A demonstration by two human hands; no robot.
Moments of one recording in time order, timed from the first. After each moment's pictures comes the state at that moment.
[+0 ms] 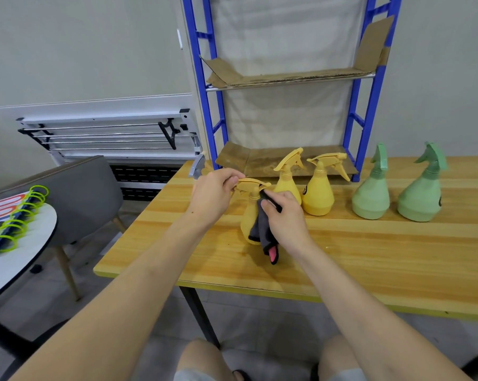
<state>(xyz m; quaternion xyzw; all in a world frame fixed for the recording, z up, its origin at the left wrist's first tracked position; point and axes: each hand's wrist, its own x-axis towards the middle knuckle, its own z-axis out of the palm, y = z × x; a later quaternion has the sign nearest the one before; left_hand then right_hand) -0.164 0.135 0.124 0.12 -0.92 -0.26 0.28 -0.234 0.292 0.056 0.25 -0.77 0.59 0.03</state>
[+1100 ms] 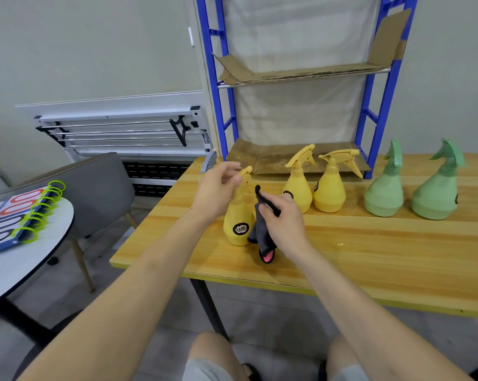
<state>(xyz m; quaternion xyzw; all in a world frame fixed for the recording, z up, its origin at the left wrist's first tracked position) -0.149 0.122 0.123 0.14 -0.87 -0.40 0.27 -0.213 0.275 0.046 0.29 -0.76 0.59 0.03</state>
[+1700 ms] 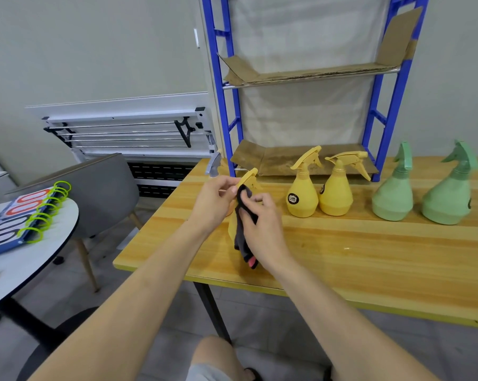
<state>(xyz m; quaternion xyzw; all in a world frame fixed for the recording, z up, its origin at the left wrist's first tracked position) -0.132 0.120 0.112 0.15 -0.86 -0.43 0.25 -0.178 0.238 0.050 0.34 -0.72 0.60 0.09</state>
